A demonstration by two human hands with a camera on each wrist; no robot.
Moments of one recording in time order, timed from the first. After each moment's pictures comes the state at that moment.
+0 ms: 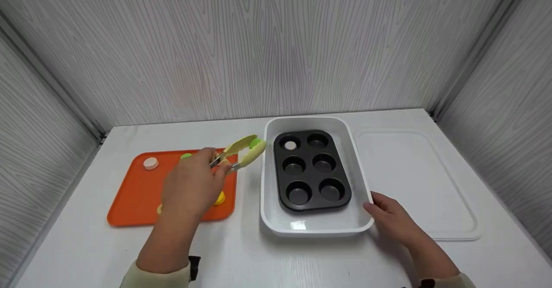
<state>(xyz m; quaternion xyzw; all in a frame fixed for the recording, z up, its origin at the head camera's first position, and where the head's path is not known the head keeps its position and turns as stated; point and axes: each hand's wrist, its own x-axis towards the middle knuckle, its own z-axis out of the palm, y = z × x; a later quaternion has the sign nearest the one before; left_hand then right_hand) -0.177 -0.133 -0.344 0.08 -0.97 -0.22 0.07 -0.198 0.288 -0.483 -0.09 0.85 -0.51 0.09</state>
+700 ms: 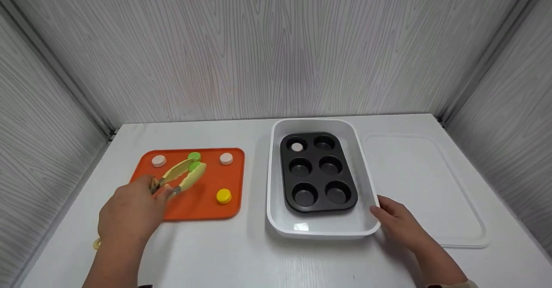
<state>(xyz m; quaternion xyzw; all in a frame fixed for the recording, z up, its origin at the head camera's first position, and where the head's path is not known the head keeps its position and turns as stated) -0.133 -0.245 -0.368 0.17 -0.97 -0.20 0.00 -0.200 0.288 -0.481 -0.08 0.85 -0.50 0.09</state>
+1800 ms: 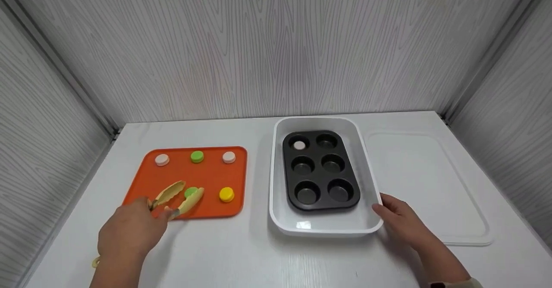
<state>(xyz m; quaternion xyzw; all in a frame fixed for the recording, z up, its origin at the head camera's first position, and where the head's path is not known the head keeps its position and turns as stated) -0.121 -0.265 -0.397 0.19 -0.96 -0.18 -0.09 -0.198 0.289 -0.480 -0.09 0.86 -0.50 0.09</state>
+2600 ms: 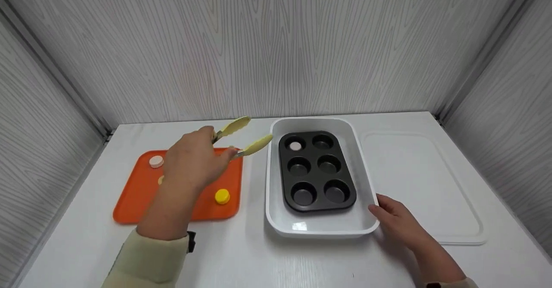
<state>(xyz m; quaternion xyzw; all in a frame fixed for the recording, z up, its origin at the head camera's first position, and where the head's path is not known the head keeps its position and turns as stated) -0.207 -0.148 -0.318 0.07 -0.98 -0.19 0.03 -0.201 0.290 -0.481 -0.08 0.86 -0.50 0.09</state>
